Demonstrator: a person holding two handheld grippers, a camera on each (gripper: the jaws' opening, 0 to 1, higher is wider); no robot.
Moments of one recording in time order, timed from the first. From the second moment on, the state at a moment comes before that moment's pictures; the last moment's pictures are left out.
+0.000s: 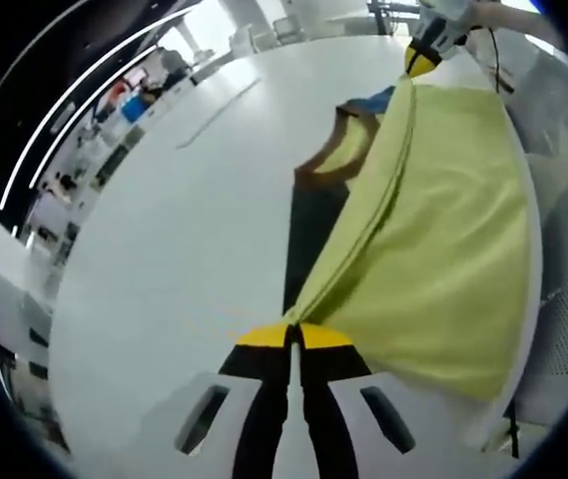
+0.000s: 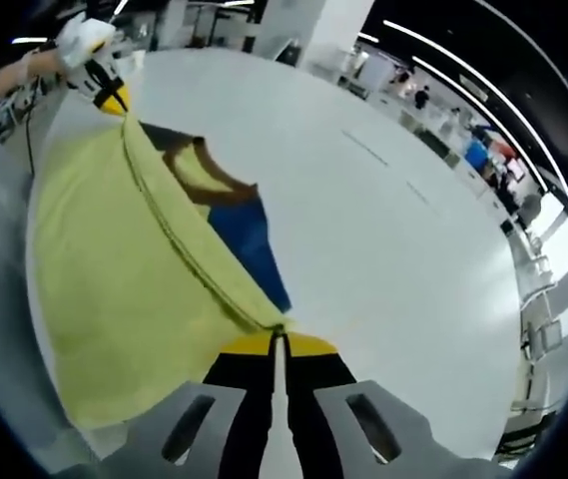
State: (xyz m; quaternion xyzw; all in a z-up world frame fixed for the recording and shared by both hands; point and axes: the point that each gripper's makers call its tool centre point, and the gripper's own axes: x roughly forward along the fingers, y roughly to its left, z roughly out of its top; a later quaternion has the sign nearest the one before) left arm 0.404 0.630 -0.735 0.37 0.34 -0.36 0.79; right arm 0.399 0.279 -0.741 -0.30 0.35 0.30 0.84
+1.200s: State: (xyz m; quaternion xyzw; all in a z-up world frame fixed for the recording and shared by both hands) left arm 0.431 0.632 -0.746 0.34 0.36 -0.34 0.80; right arm 0.429 0.274 -0.754 -0.26 0.37 0.29 0.84
